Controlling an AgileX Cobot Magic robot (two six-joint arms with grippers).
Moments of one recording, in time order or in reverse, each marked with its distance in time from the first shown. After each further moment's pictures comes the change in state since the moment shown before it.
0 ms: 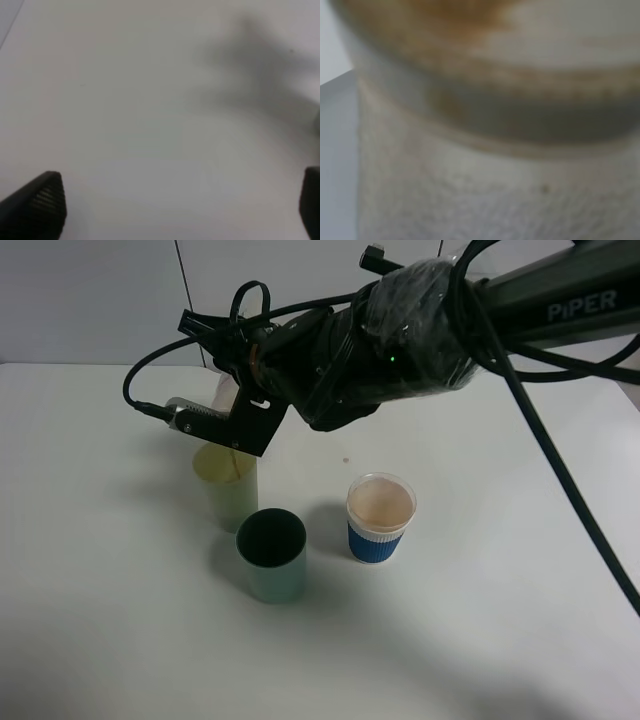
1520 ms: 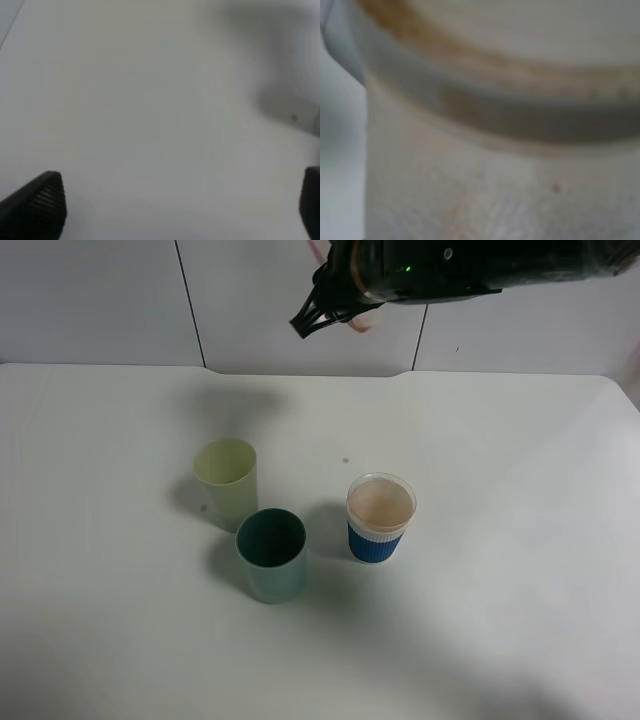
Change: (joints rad) left arm 0.000 0.000 0.000 0.000 0.000 0.000; right arm -0.192 -0.203 -0.003 0.426 0.068 1.527
